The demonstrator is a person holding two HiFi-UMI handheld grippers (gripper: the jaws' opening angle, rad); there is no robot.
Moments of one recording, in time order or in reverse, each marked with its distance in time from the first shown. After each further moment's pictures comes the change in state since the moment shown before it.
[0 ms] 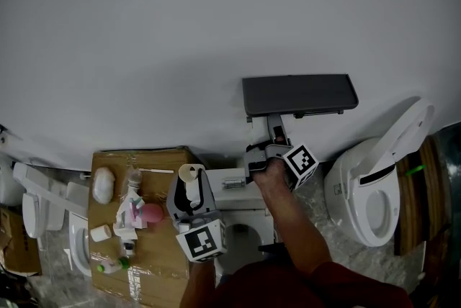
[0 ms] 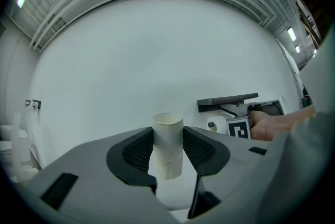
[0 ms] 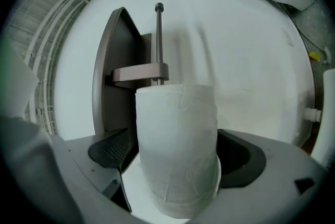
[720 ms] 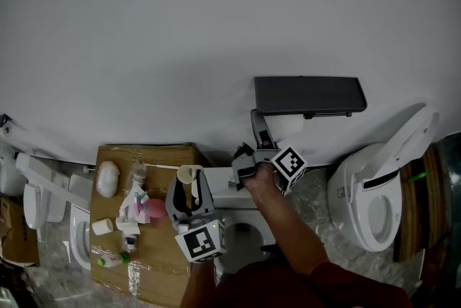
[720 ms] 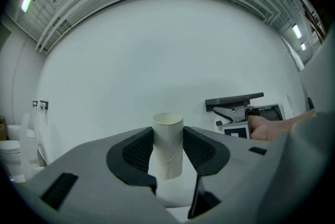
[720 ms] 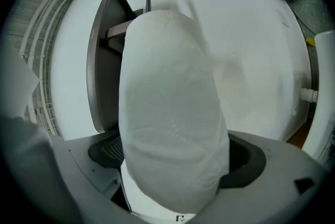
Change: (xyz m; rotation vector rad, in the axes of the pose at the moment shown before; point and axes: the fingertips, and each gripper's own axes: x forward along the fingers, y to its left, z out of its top) left arm -0.013 0.025 -0.001 -0.013 0.006 0.060; right arm 0.004 -0.009 -0.071 0.060 0.148 -0.001
